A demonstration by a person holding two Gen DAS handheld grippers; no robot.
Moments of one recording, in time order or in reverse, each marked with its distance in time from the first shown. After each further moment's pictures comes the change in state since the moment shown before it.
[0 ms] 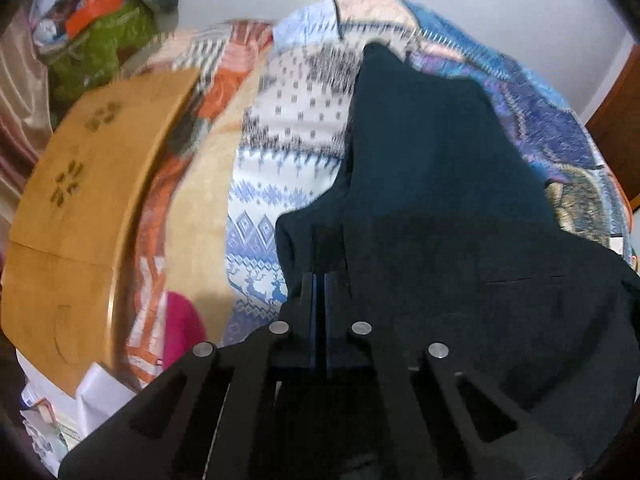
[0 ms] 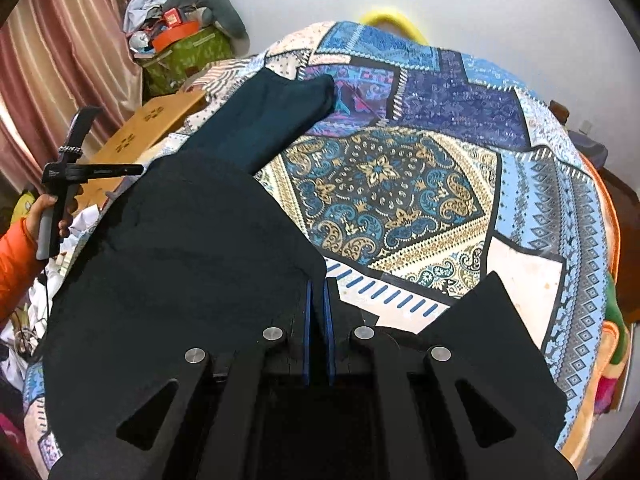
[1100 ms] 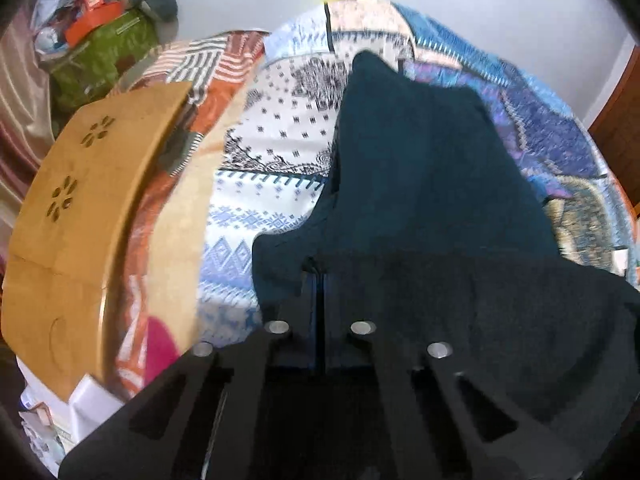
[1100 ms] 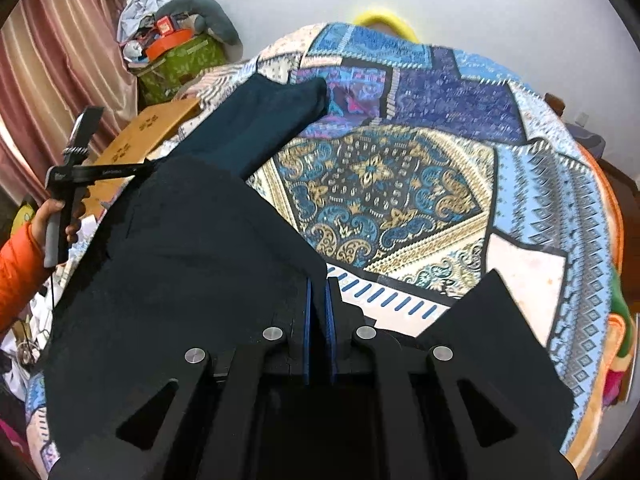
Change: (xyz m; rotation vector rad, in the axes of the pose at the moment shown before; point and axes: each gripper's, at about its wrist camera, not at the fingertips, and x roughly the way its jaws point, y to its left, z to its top) left arm 0.003 -0.019 0.014 -0.021 -0.019 0.014; right arm -0.006 -0.004 0.001 0.043 -0.032 -0.006
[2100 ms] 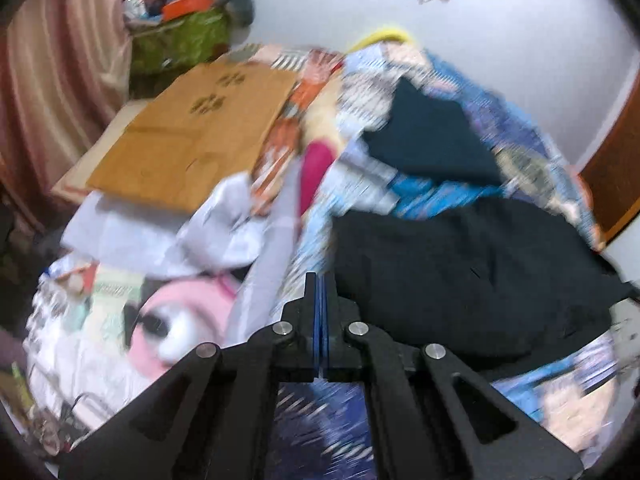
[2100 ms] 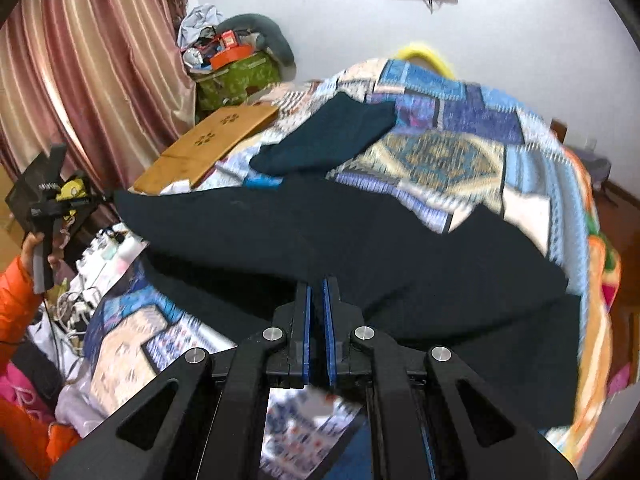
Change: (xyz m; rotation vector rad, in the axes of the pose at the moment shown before) left arm -0.205 0.086 -0.232 -0.144 -0.084 0.069; right arm -0.099 0.100 -0.118 -0.042 -0.060 0.093
